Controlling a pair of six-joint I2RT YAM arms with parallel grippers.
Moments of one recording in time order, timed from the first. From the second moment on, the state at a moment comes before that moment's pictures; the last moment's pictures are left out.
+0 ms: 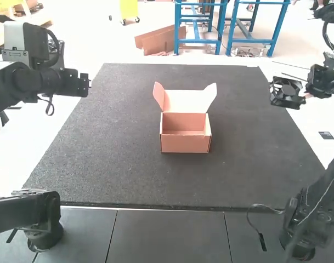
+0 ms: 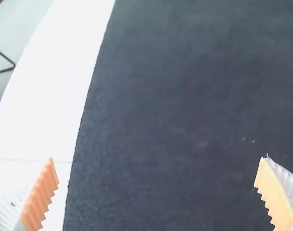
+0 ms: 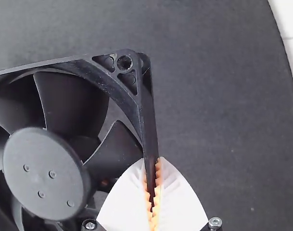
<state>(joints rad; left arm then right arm) -0.05 0.86 0.83 -0.43 -0.14 0.05 -0.39 1.49 1.38 -0.98 -0.42 -0.16</state>
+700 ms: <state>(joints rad) -0.05 0.80 0.77 -0.42 -0.13 0.05 0.58 1.40 1.38 -0.98 0.00 0.45</state>
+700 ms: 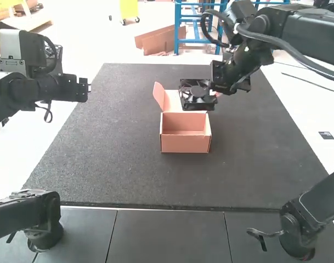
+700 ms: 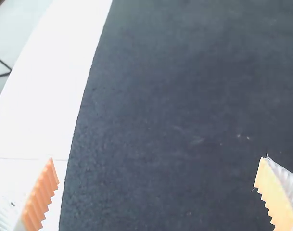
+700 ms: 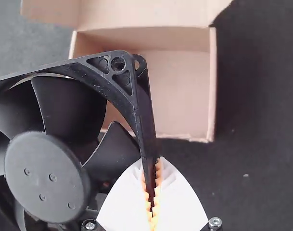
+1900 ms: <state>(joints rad) -0.05 0.75 0.77 -0.45 -0.13 0.05 0.57 1.91 1.45 -0.77 0.12 0.48</state>
